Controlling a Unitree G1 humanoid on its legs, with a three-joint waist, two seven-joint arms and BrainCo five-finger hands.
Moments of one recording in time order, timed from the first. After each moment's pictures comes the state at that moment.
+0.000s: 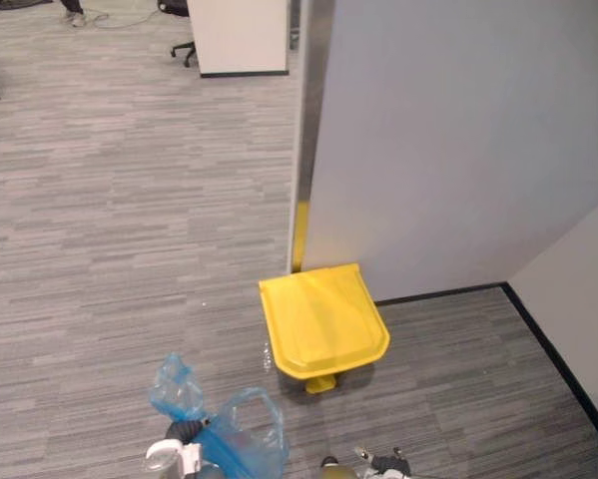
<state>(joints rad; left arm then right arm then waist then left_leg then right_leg) 0.03 0.08 -0.03 1.00 -0.14 -0.07 0.09 0.06 -0.02 -0.36 1.04 0.05 -0.01 -0.19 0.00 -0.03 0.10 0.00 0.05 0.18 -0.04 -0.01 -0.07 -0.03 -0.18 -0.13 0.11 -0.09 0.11</state>
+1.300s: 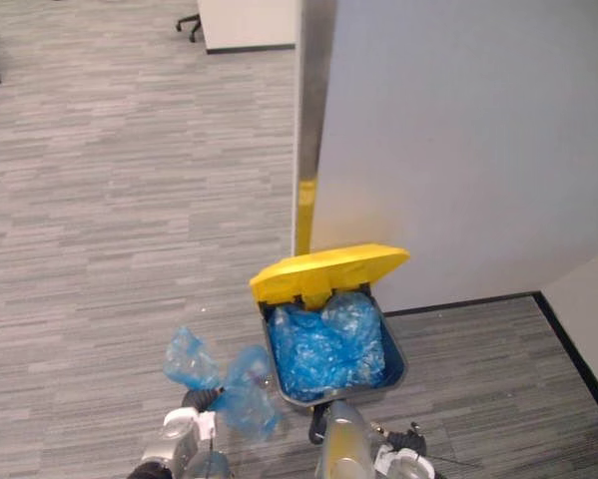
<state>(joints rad) -0.13 -0.01 0.10 0.97 -0.08 -0.08 0.08 0.04 -0.03 -0.35 0.87 0.01 0.01 -0.18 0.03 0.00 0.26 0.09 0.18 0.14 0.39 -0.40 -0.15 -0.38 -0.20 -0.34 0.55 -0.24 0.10</state>
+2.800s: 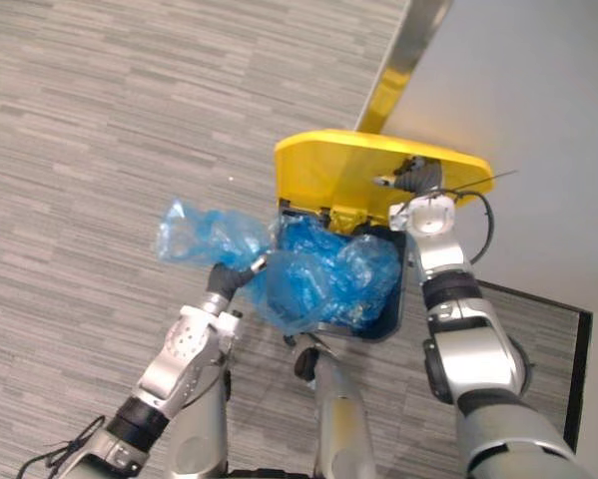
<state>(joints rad) -0.28 0.19 -0.45 0.01 -0.34 -0.21 0.07 -0.94 -0.48 0.08 0.86 0.09 0.00 -0.24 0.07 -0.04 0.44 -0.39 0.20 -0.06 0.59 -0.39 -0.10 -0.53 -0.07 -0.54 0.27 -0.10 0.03</state>
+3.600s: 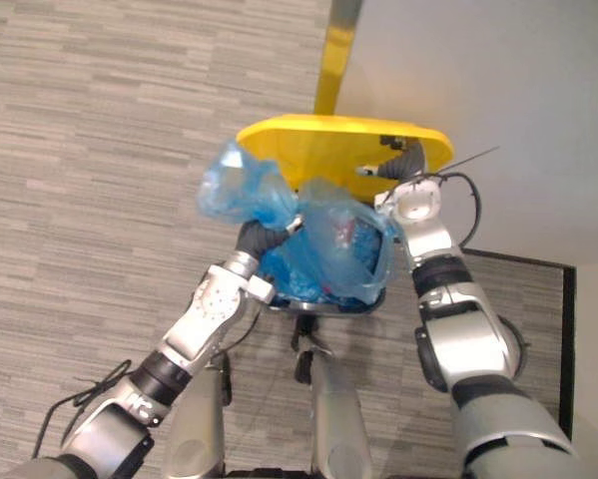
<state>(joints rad) -0.58 0.15 -0.49 0.34 -0.23 -0.18 0.15 -1.03 -0.47 0.18 0.83 0.08 0.01 -0.21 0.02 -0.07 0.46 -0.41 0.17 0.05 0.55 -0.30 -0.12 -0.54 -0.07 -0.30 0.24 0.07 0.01</state>
